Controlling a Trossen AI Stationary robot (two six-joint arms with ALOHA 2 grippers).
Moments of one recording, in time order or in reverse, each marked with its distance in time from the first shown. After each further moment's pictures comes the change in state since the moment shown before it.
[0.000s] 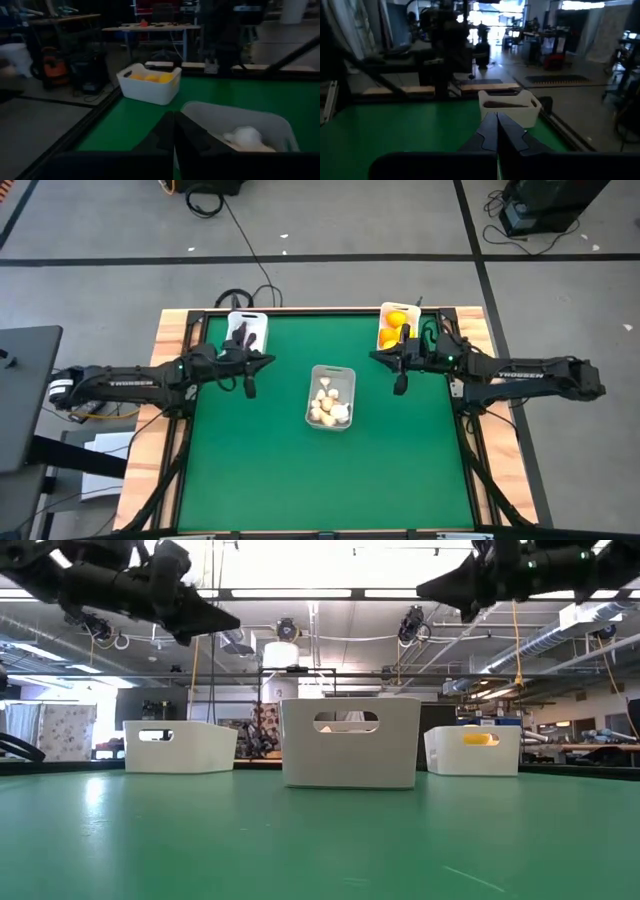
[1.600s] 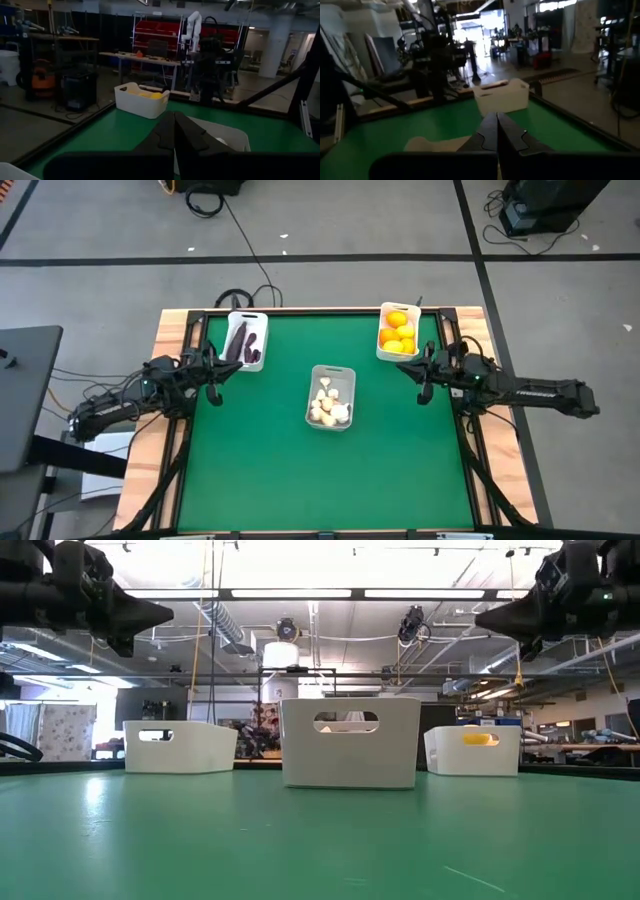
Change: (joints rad) left arm 0.077 -0.792 -0.228 -0.380 0.118 -0.166; right arm 0.050 -0.562 -0.338 -0.147 0.121 0.199
